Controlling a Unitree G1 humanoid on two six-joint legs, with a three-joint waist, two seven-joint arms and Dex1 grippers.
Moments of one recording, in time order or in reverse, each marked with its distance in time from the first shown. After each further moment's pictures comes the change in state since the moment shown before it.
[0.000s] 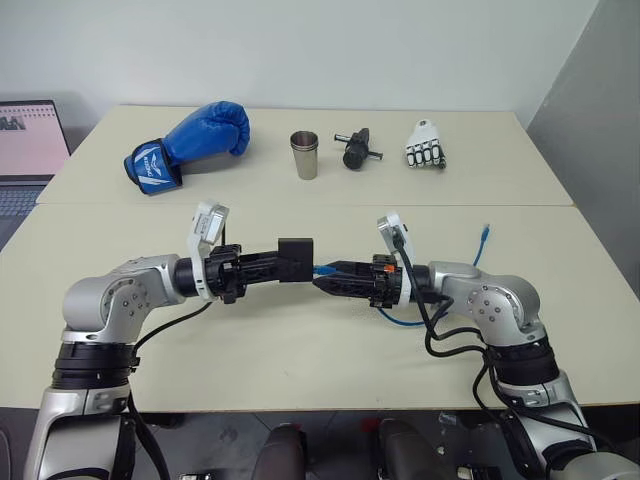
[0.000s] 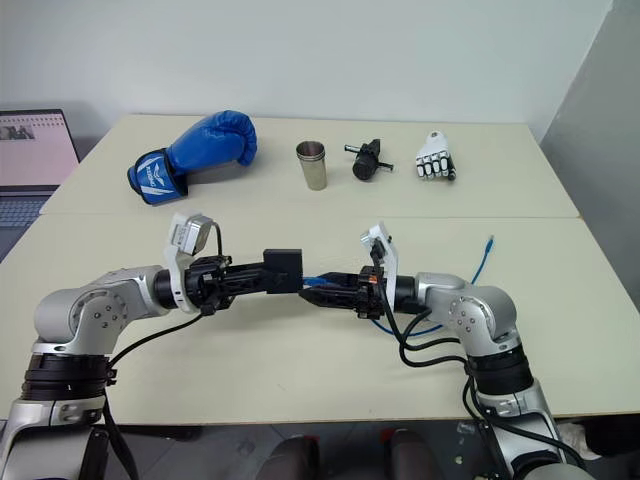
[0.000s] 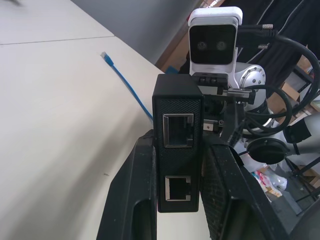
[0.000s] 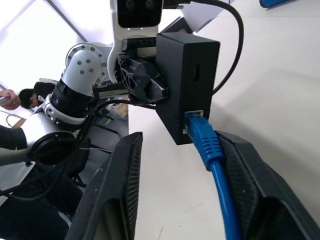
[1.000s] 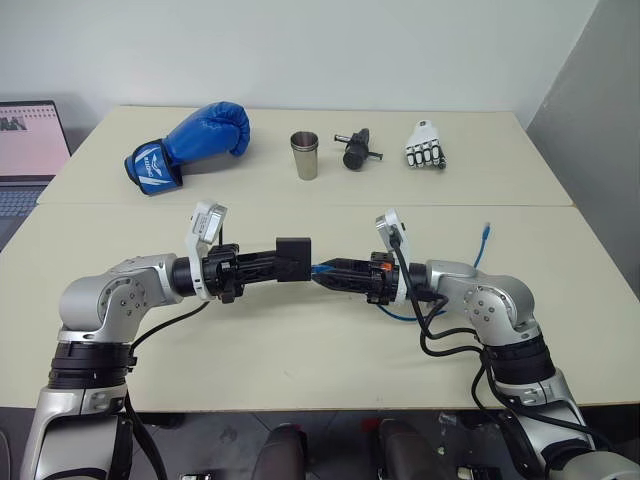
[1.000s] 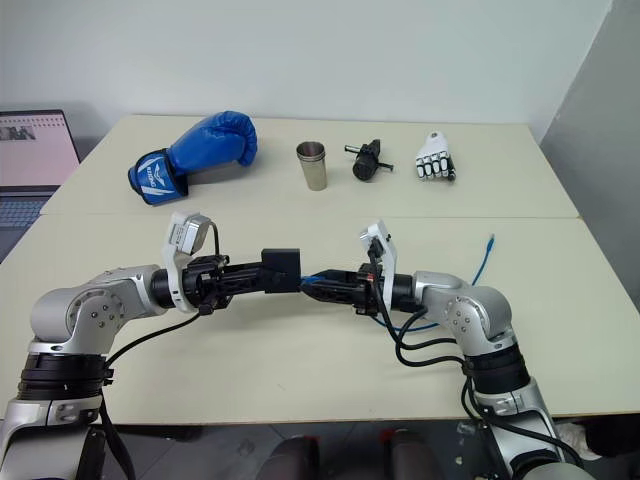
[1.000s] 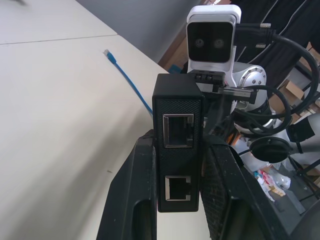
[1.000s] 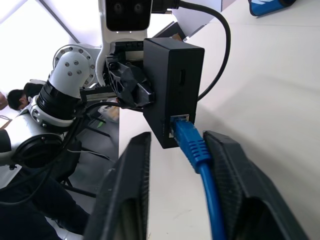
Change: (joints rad) left arm -0.001 0.018 0.000 0.002 0.002 -0.001 -0.003; right arm -0.011 0.000 0.020 0.041 -0.035 -0.072 -0.009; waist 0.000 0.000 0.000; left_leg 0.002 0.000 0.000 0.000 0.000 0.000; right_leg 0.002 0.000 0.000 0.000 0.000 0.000
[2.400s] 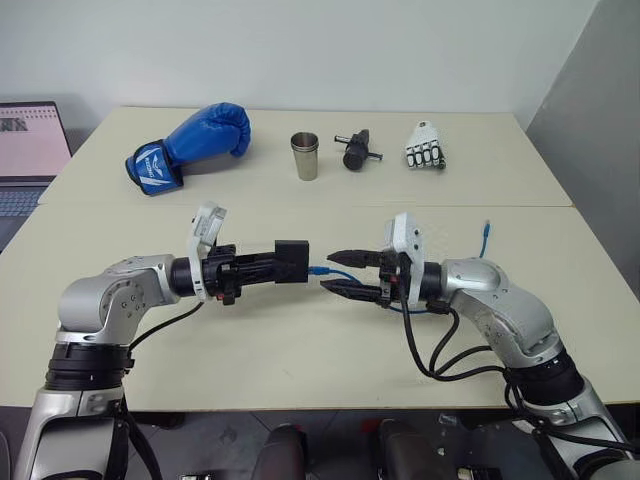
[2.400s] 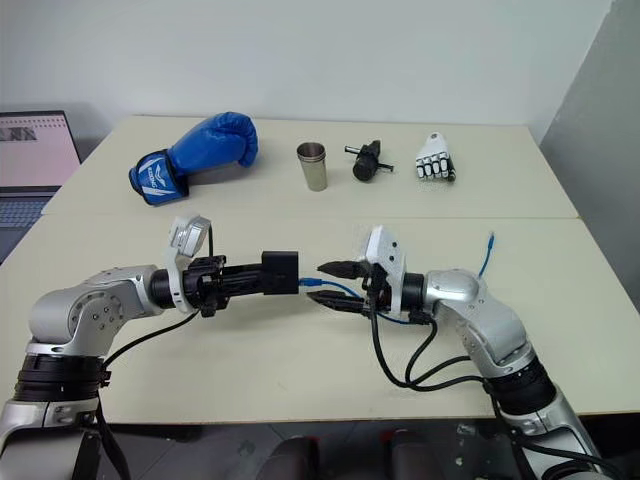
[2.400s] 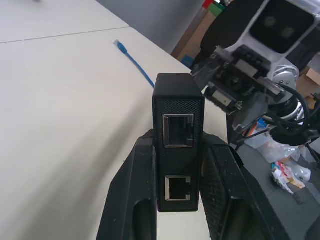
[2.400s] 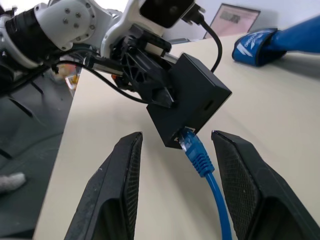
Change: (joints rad) left arm 0.006 0.017 -0.018 -0.003 0.043 -0.047 0.002; right arm 0.062 -0.106 0.103 -0.139 -0.148 -0.302 -0.016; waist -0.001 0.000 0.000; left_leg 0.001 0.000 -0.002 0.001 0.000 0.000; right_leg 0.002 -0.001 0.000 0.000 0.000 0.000
